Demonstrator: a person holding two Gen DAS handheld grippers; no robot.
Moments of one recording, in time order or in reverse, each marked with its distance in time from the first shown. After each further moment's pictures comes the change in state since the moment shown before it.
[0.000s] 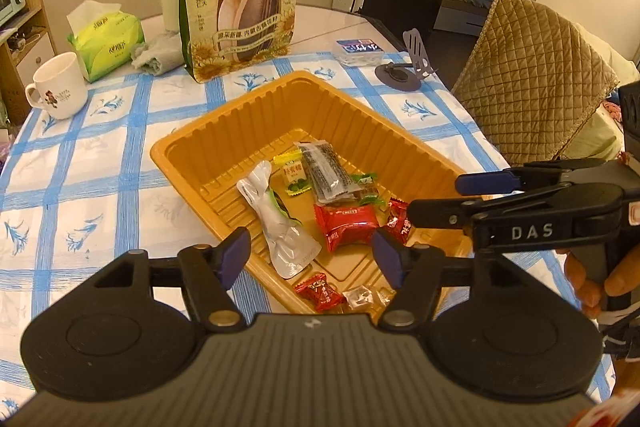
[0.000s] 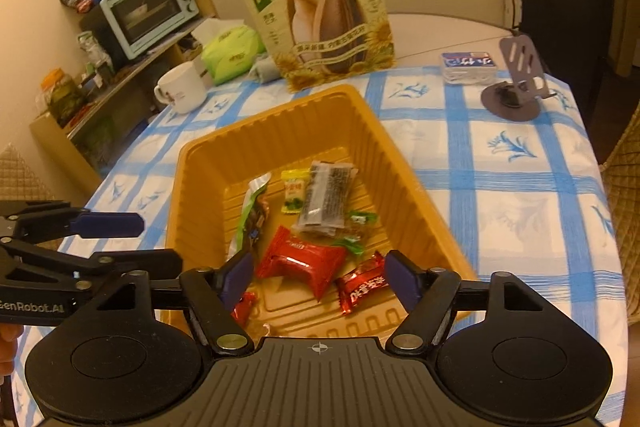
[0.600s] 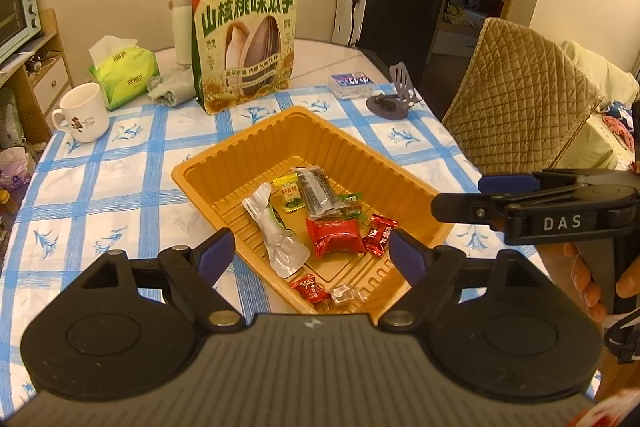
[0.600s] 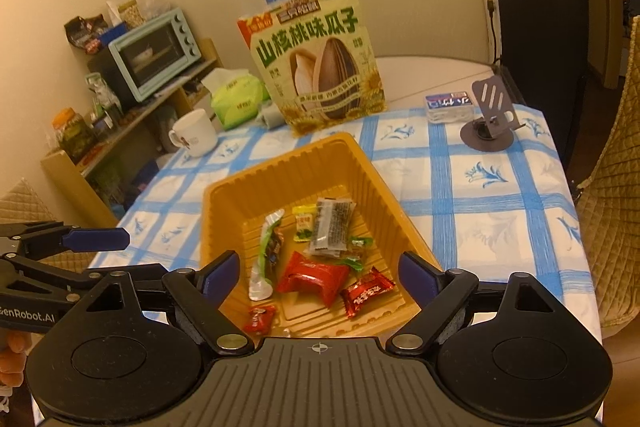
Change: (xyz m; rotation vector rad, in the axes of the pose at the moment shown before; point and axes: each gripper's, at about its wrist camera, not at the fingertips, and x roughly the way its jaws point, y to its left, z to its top) left arm -0.065 -0.016 -0.006 0.001 -0.089 0.023; right arm -0.068 0.013 -0.007 0.024 -0.118 0.012
